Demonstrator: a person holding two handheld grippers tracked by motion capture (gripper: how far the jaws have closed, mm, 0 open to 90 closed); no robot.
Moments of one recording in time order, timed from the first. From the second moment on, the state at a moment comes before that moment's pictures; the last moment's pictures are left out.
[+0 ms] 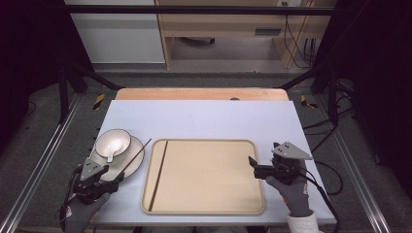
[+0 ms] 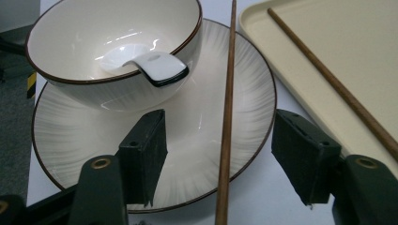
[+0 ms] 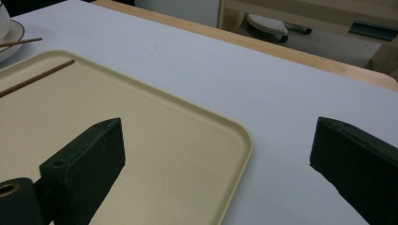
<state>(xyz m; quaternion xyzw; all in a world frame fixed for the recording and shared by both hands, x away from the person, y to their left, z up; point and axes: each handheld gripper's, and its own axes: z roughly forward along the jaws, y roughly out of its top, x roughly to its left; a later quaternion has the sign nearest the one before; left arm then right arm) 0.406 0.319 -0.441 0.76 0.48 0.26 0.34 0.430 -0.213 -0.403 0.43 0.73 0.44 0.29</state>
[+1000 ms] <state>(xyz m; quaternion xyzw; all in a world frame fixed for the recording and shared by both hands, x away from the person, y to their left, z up) 0.422 0.315 -0.454 0.78 0.49 0.22 0.32 0.432 -0.211 -0.406 0.43 0.74 0.43 0.29</state>
